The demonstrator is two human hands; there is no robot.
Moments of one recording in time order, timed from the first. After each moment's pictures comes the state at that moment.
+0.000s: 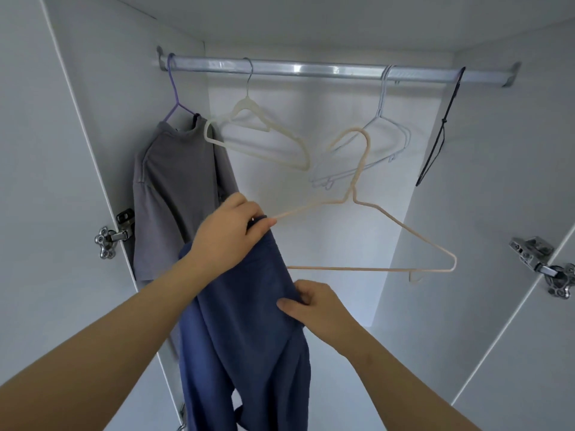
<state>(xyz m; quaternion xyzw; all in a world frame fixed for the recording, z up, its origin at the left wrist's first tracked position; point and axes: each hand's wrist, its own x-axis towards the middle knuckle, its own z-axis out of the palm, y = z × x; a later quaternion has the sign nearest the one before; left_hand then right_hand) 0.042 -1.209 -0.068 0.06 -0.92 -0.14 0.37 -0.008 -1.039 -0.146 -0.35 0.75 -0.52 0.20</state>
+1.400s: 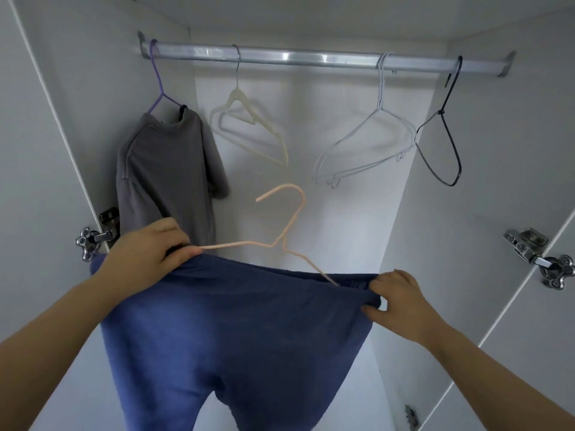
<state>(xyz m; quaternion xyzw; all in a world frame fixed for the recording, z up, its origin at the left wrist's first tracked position) 0.088 -1.309 -0.107 0.00 -0.94 -0.02 0.34 -0.095 -0.945 -0.174 -0.44 0.86 -0.19 -0.17</state>
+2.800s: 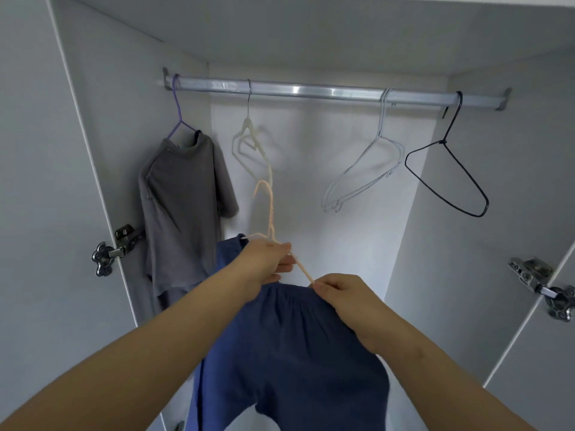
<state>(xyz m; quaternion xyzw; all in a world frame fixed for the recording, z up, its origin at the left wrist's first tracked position) 0.013 -1.170 -0.069 0.23 -0.70 -0.66 0.10 -0.025 -1.017 -0.094 -0.24 0.78 -0.53 0.21</state>
